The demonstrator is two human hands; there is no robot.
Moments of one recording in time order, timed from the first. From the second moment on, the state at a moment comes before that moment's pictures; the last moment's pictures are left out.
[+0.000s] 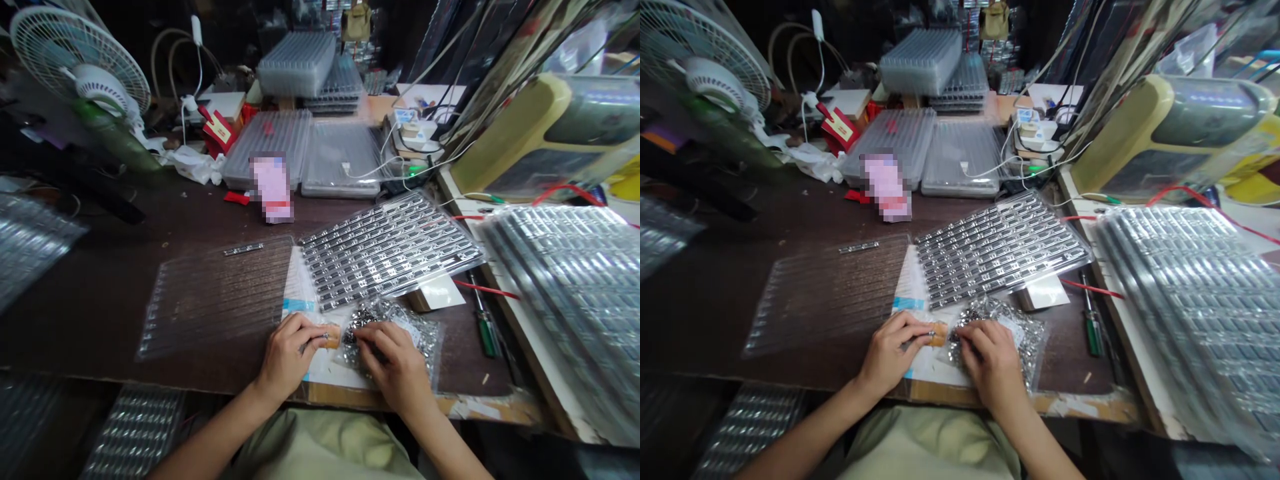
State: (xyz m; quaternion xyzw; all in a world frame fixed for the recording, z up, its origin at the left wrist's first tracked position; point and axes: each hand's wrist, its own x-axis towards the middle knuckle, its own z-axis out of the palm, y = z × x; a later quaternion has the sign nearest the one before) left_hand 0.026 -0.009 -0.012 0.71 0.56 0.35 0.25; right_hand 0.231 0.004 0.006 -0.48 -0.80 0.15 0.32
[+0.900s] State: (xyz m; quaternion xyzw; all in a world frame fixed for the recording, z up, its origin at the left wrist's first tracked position) left_hand 0.014 0.001 -0.006 0.60 0.58 0.44 0.33; right_hand 0.229 0.002 -0.004 -0.43 -0.89 0.02 0.16
